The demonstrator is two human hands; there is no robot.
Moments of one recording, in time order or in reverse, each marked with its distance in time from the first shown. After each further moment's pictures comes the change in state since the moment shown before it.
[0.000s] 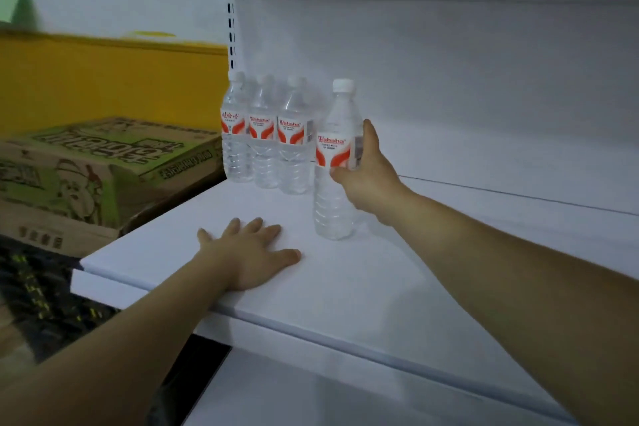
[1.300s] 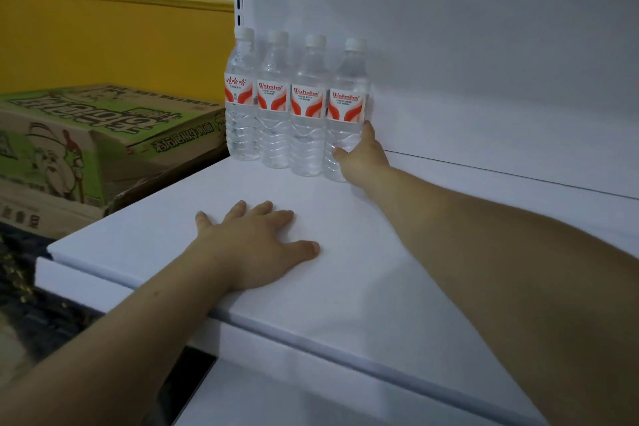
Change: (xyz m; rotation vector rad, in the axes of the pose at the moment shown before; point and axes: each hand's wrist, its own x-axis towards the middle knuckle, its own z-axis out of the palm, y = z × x) left_hand 0.002 -0.004 0.002 -0.102 0.045 0.024; right_hand 0.084 0.051 0.062 -0.151 0.086 0.163
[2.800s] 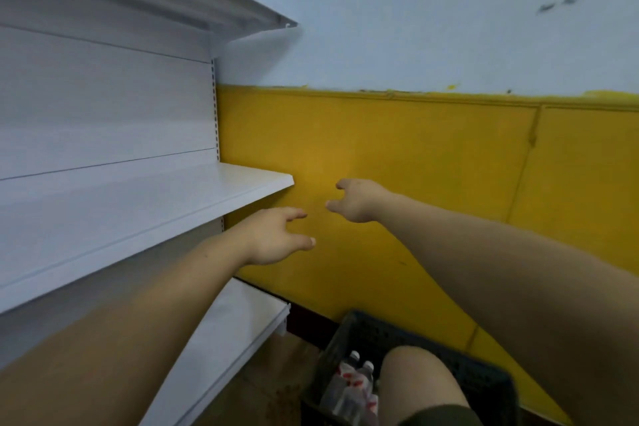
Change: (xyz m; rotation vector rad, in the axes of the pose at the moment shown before) left_hand -0.404 0.410 0.044 -0.307 -0.442 1.453; right_hand -0.641 0.058 -0.471 -0.861 0.399 1.062
